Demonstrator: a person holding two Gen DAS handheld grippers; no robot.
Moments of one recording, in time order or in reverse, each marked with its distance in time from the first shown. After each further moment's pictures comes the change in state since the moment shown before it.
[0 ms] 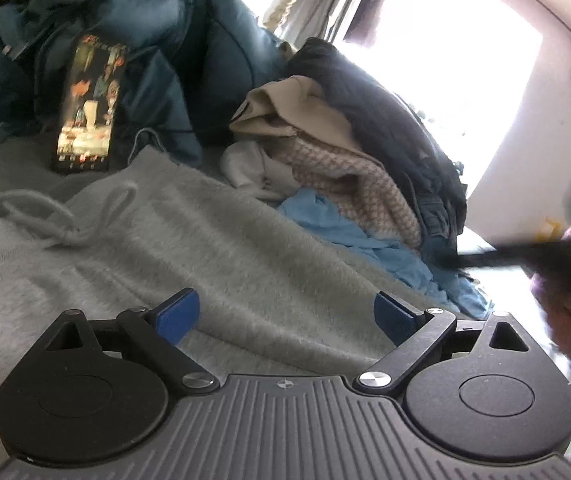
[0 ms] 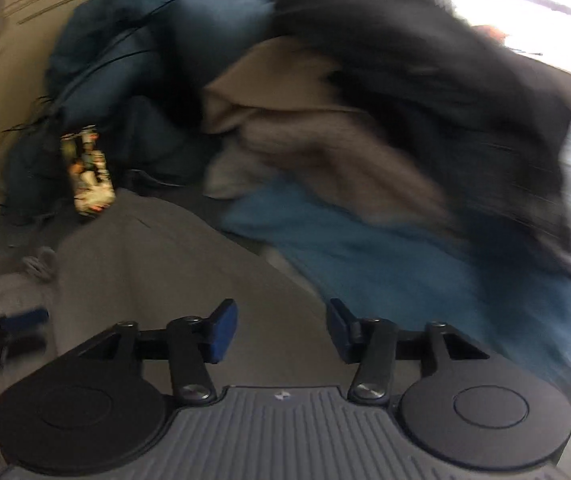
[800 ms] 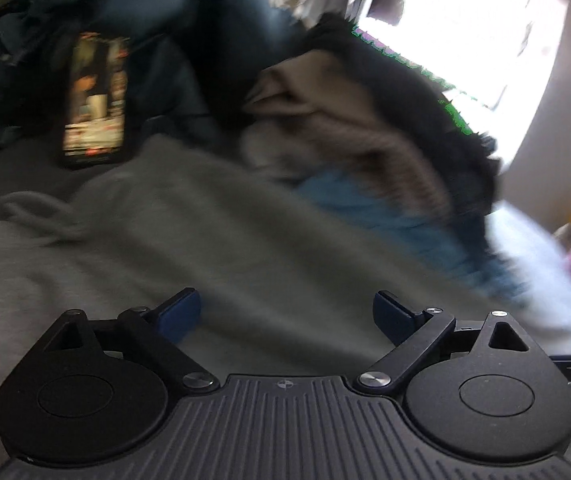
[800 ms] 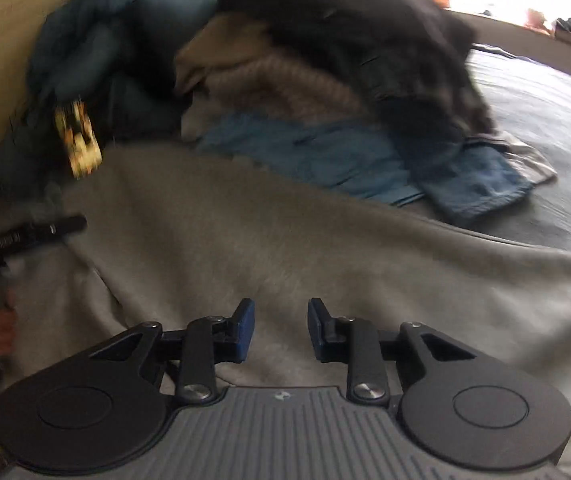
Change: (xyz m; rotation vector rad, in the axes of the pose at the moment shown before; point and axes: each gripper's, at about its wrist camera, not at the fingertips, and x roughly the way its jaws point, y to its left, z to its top) left arm 0.014 -0.019 0.003 0.017 0.077 0.140; right arm -0.111 -0.003 -0.114 0.118 0.059 -0.162
